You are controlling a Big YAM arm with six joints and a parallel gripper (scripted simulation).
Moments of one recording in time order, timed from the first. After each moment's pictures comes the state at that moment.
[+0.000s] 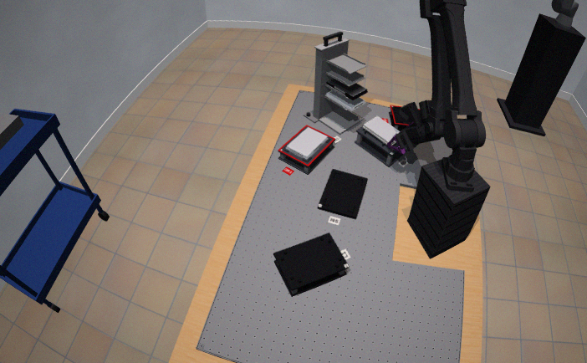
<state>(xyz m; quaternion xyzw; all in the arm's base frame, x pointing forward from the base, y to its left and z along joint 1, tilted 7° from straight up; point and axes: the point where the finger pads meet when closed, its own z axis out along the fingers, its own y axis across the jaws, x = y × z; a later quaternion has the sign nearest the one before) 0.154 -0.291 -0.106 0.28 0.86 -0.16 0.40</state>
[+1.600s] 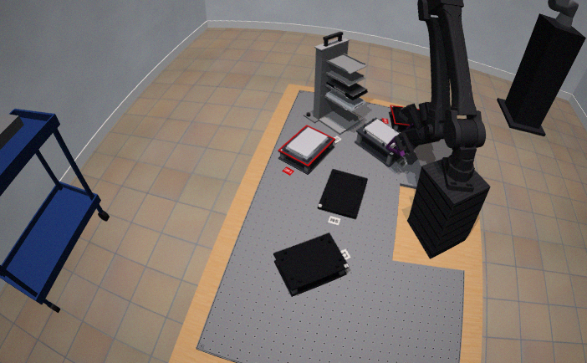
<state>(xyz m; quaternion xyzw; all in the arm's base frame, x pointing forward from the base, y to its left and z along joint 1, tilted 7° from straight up) 0.155 -0.291 -0.112 0.28 0.85 -0.16 0.41</state>
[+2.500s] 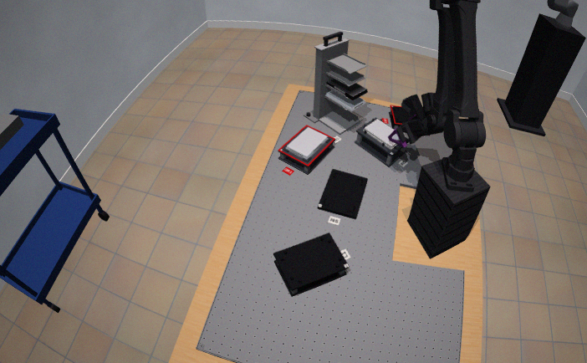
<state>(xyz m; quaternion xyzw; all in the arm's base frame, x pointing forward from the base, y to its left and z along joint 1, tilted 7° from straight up) 0.152 -0.290 -0.073 0.28 0.85 -0.17 0.41</state>
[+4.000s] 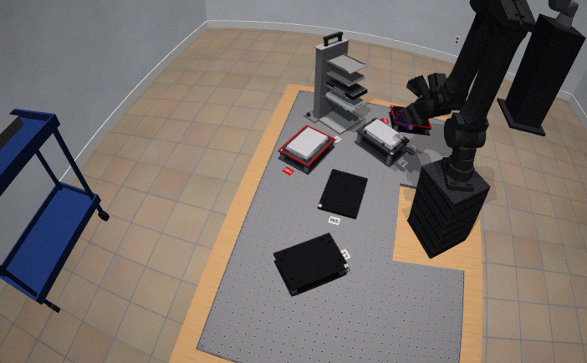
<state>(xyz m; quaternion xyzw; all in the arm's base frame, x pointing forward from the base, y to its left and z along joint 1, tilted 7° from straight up) 0.143 -0.278 0.004 0.28 0.85 -0.17 0.41</state>
